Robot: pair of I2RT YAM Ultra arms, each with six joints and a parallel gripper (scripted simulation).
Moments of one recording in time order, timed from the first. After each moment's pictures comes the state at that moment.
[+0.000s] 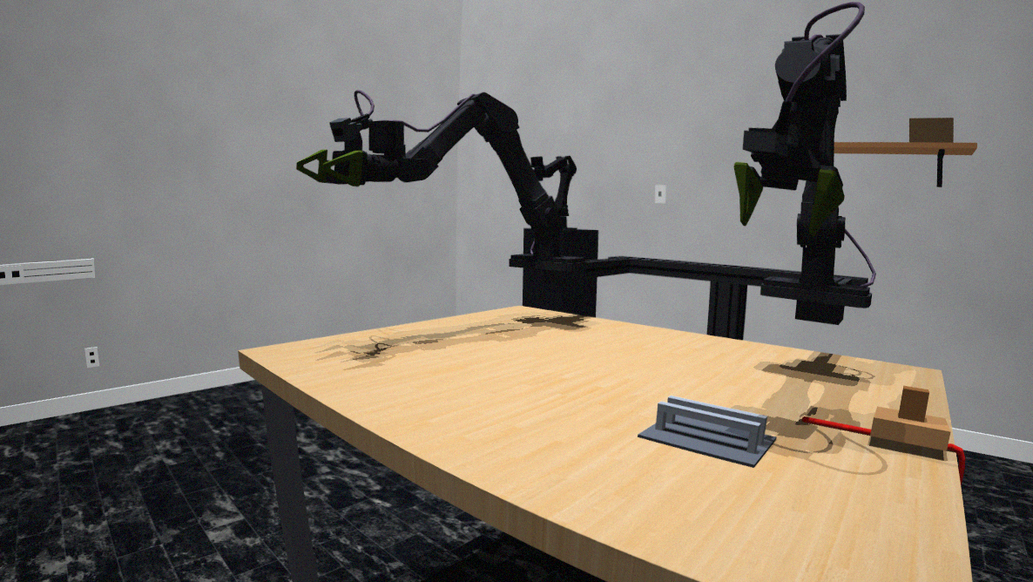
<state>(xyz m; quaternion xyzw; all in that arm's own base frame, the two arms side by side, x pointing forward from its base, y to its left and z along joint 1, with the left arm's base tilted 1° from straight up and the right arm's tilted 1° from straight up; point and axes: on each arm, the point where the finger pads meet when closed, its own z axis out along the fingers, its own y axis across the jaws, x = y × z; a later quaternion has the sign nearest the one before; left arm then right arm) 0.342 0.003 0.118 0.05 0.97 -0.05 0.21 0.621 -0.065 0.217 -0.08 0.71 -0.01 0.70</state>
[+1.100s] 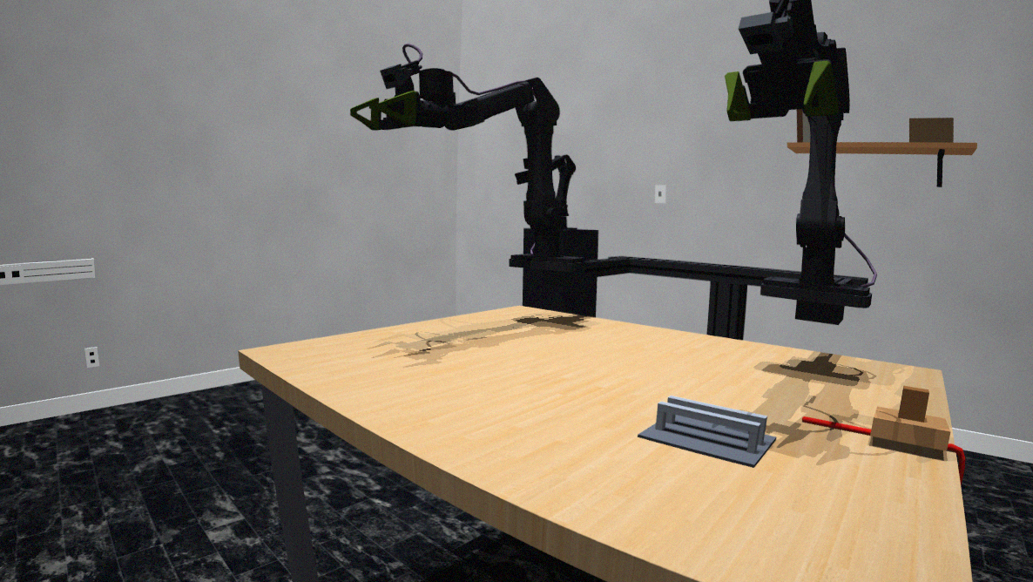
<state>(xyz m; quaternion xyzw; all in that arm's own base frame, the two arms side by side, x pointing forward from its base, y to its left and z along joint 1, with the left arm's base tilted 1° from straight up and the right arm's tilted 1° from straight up) 0.398 0.005 0.251 0.03 0.88 -0.01 0.48 0.525 -0.021 0.328 -0.04 0.72 0.00 0.69</state>
